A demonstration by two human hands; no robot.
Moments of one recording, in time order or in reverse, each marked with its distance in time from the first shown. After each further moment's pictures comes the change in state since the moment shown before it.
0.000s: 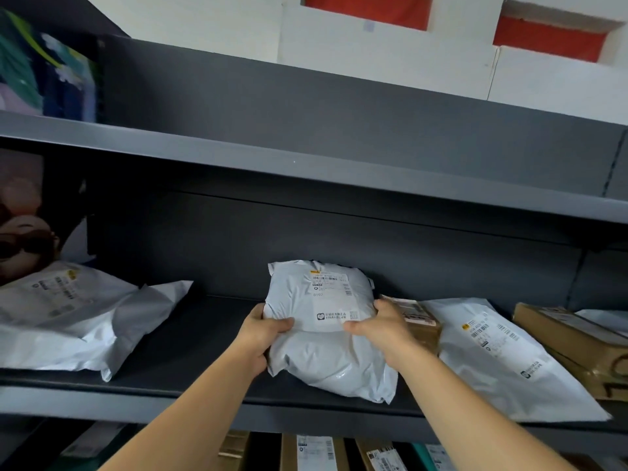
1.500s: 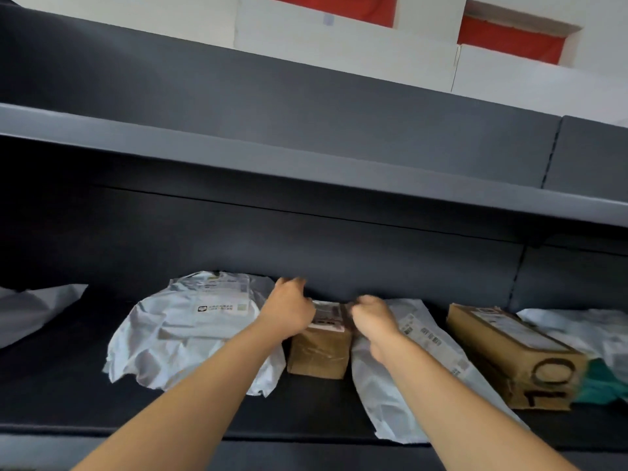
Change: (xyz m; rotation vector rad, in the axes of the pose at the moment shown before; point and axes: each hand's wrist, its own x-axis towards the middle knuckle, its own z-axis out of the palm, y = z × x) left_hand 0.004 -0.001 0.201 1.031 -0.114 0.537; right_hand 0.069 0.057 -0.108 0.162 0.089 0.023
